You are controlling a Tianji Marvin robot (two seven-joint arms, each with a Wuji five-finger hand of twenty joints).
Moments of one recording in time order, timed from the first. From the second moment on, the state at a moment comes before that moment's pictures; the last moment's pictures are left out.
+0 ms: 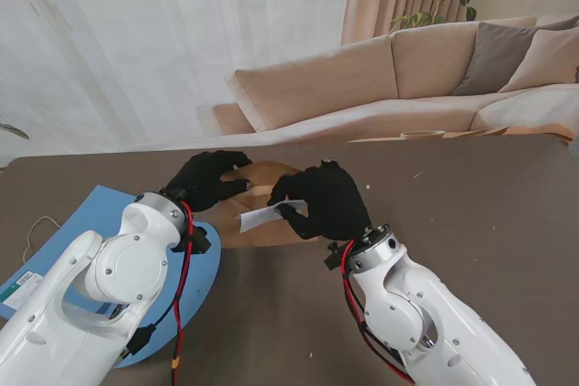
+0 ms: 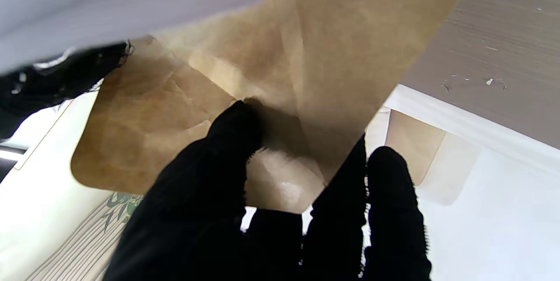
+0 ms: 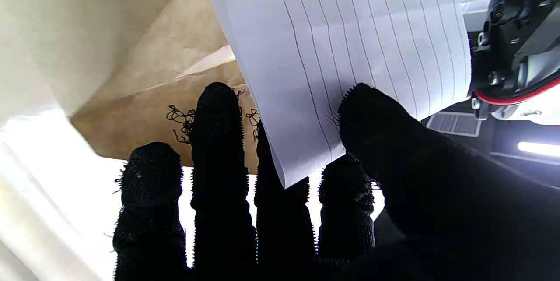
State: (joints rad) left arm 1.53 -1.08 -1.20 -2.07 0.53 0.35 -0.19; right arm -1.58 -1.13 1.06 -1.82 -0.92 -0.24 -0.44; left_hand 1.17 -0.36 0.41 -0.10 0.71 0.07 0.72 0.81 1.02 0.25 0.65 0.80 0.73 0.36 0.97 0.89 0.21 0.39 1.18 0.82; right_hand 0.58 -0.69 1.14 -0.27 0.88 -0.26 1.04 0.49 1.13 -0.01 0.87 0.61 0.96 0.13 0.95 0.61 0.46 0.31 1.44 0.80
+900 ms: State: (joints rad) left arm 1.53 -1.08 -1.24 -2.06 0.44 0.33 -0.24; right arm -1.55 -1.14 1.01 -1.77 -1.01 -0.07 -0.59; left_hand 1.18 -0.35 0.38 -0.10 0.71 0.07 0.72 0.83 1.02 0.25 0.66 0.82 0.73 0.36 0.98 0.90 0.20 0.39 1.18 0.82; right_hand 0.56 -0.65 1.00 -0.28 0.90 -0.23 1.01 0.45 1.06 -0.01 0.96 0.70 0.86 0.12 1.01 0.66 0.39 0.29 1.44 0.85
